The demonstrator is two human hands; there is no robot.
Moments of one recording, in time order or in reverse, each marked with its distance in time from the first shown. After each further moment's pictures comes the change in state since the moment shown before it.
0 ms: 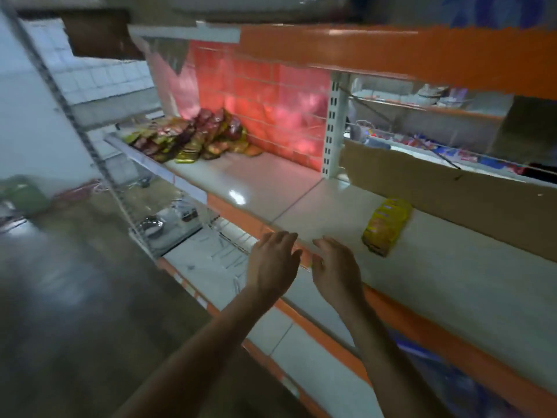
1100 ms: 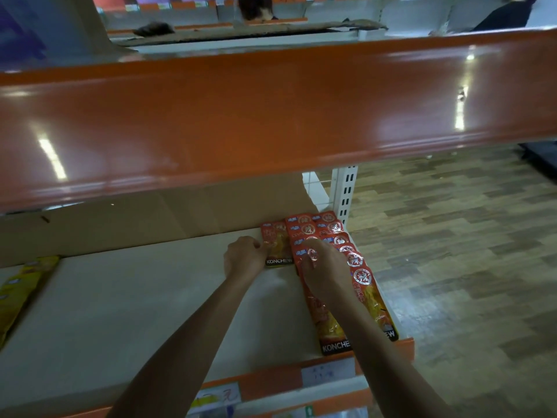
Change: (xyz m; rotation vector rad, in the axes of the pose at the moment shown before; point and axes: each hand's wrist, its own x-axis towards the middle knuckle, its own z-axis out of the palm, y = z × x) left_hand 0.005 0.542 0.219 -0.335 -0.534 0.104; right_hand -0.202 0.370 -0.372 -0.093 0.462 0.654
